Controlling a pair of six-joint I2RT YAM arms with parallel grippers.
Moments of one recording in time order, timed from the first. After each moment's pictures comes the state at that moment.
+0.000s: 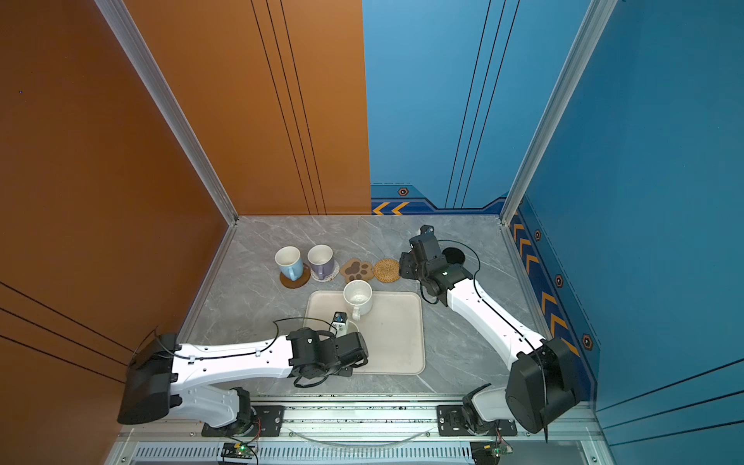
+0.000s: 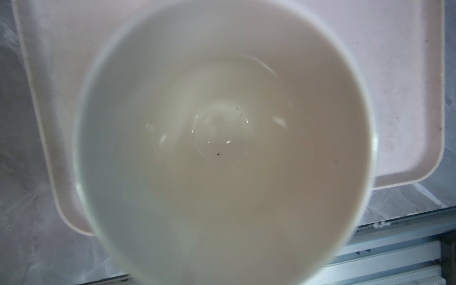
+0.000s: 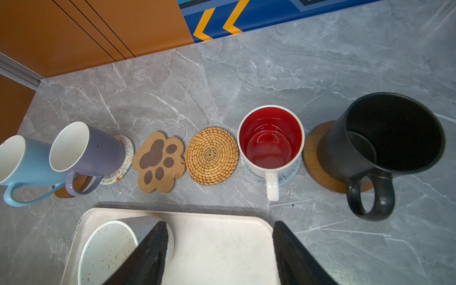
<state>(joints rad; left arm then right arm) -1.26 1.38 0.96 -0.86 -0.33 -1.10 0.45 1.39 1.12 -0.45 0.16 0.48</state>
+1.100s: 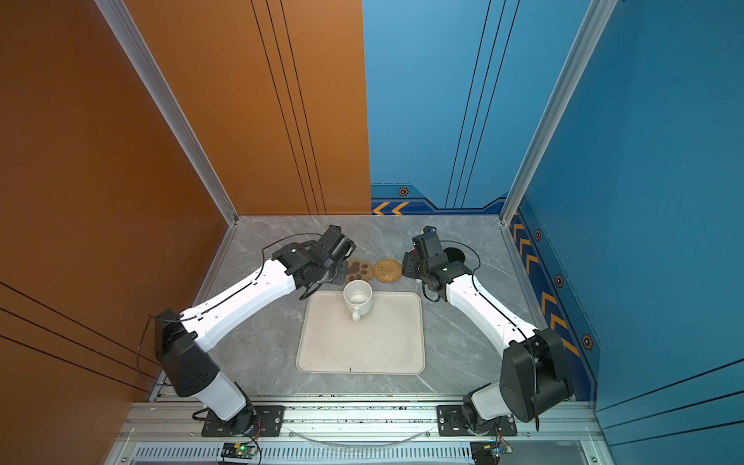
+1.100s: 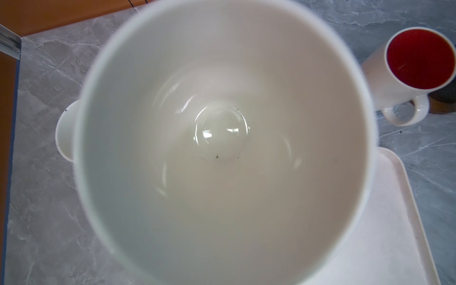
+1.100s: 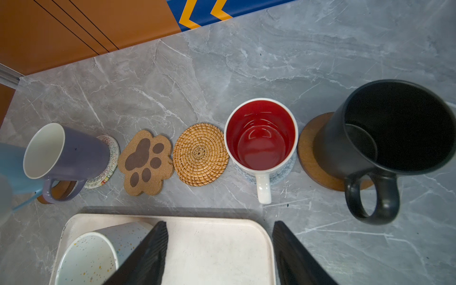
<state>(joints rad) -0.71 1.69 1.61 -0.96 -0.40 -0.44 0.40 1.45 1.12 -0.44 0.12 0.48</state>
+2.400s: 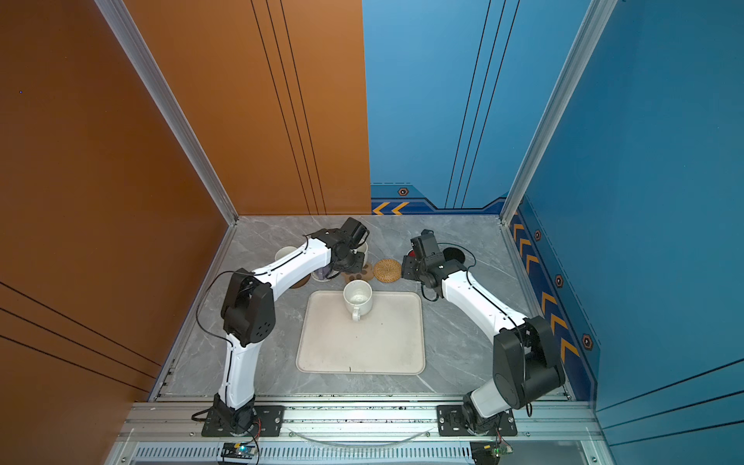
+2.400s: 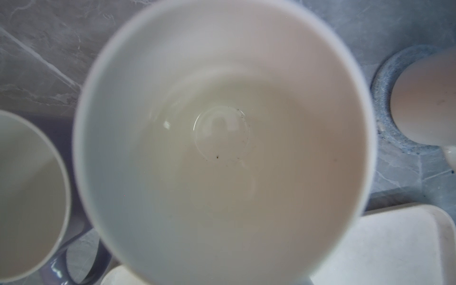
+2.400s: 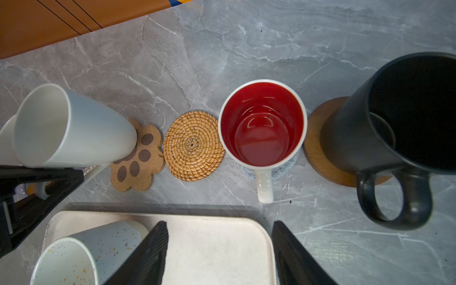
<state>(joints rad) -0.59 2.12 1.86 -0.87 -0.15 -0.39 0.39 1.52 1.12 -0.44 0.09 0.48</state>
